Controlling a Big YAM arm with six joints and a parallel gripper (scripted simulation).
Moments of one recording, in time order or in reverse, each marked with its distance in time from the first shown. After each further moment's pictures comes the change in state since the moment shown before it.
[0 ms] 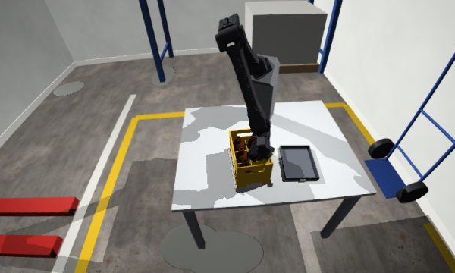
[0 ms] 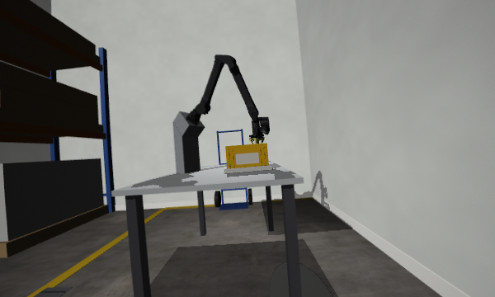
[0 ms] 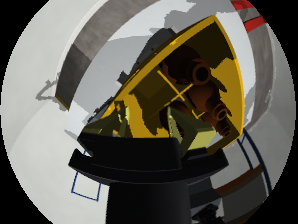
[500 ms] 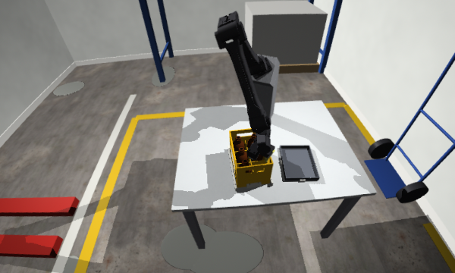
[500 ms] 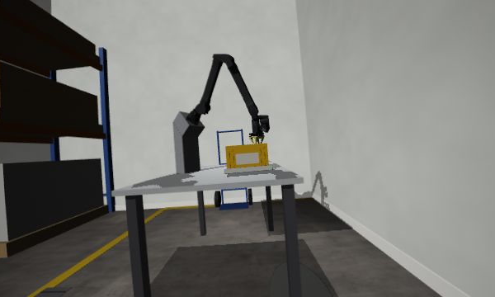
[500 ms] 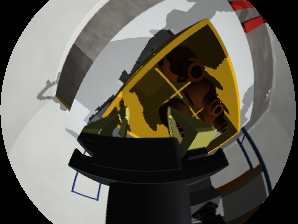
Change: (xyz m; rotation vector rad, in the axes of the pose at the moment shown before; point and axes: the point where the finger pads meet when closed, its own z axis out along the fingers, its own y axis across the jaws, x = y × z) arm -0.001 0.000 -0.014 -0.002 -0.002 0.000
